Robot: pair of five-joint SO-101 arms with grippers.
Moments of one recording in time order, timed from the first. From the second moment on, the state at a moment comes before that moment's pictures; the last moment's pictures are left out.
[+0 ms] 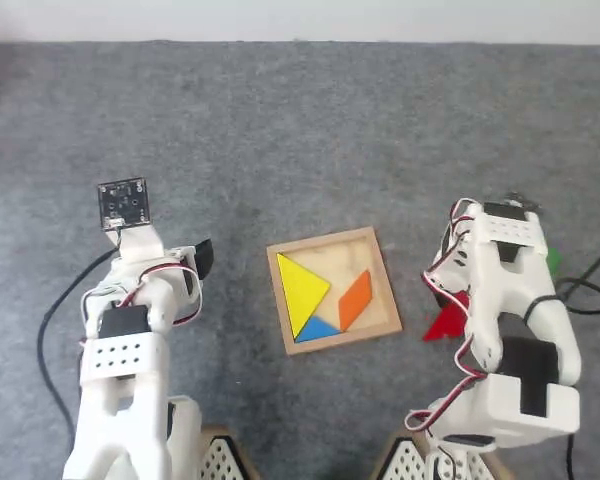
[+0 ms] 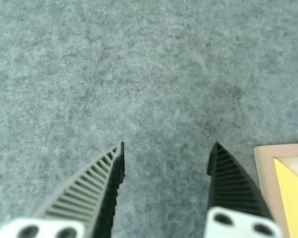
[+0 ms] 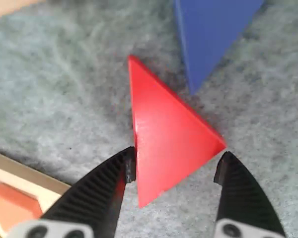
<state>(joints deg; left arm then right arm) -13.8 -48.9 75.2 37.8 7.3 5.5 1.7 32.5 71.1 -30.1</state>
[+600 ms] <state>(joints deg) -13.8 -48.9 75.2 37.8 7.3 7.2 12.5 25.0 74.1 -29.5</state>
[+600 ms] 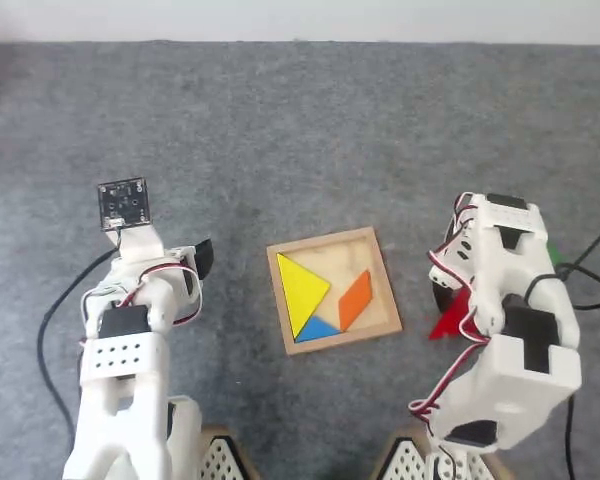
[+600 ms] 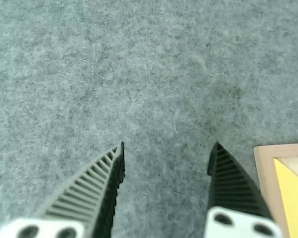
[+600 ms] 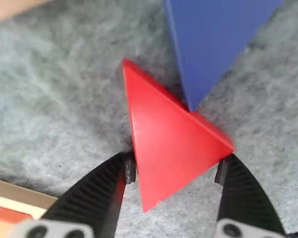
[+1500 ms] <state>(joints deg) -13.8 -48.9 75.2 37.8 7.3 11.6 11.6 25.1 71.0 -19.7</state>
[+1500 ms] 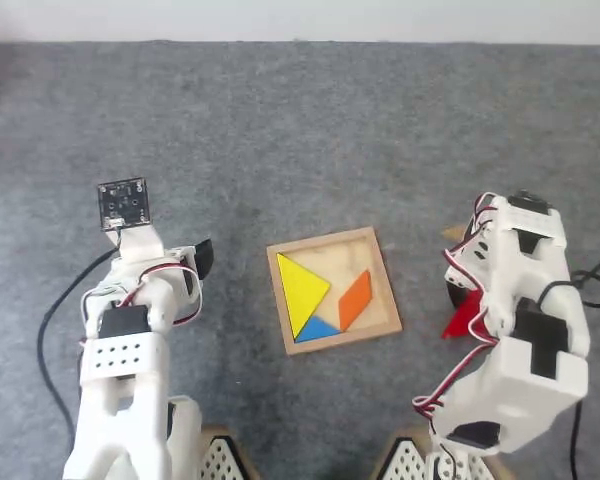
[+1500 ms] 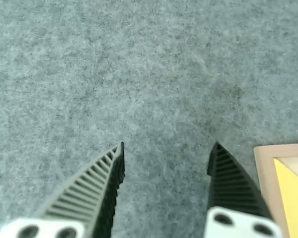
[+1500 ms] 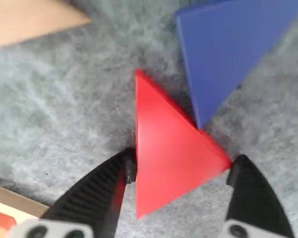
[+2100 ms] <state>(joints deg) -13.8 -48.9 75.2 37.8 7.3 11.7 8.7 25.1 71.0 -22.7</state>
